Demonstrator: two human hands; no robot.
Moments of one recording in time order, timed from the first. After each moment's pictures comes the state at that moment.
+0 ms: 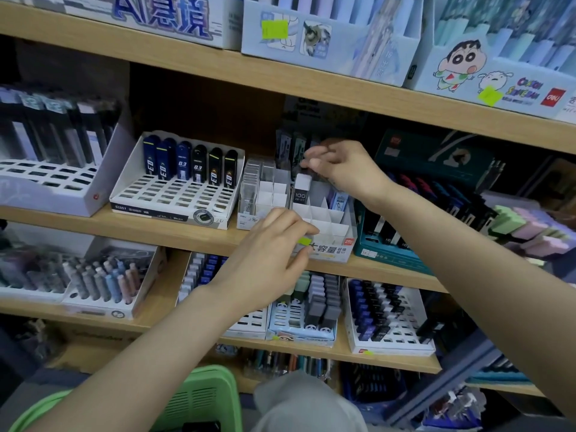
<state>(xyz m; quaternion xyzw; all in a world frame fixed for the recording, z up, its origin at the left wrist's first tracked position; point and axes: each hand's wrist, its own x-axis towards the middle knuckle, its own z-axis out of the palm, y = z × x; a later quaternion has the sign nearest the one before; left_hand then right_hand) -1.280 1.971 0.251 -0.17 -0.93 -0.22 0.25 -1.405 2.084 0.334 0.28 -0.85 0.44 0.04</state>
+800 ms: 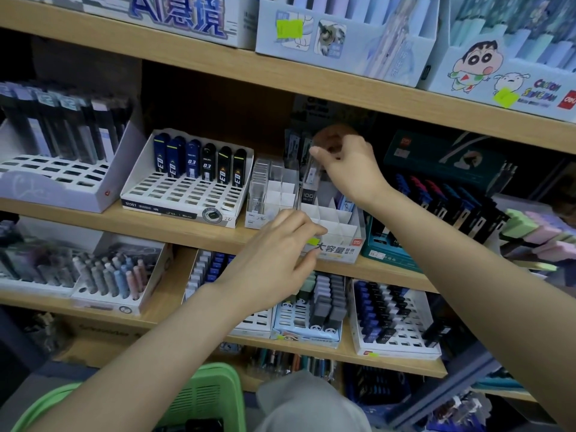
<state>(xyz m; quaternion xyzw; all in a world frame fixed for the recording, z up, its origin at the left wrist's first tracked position) -1.277 1.969 0.251 -0.17 -0.93 -0.22 0.23 -1.401 2.070 0.334 0.28 -0.87 0.37 0.19</state>
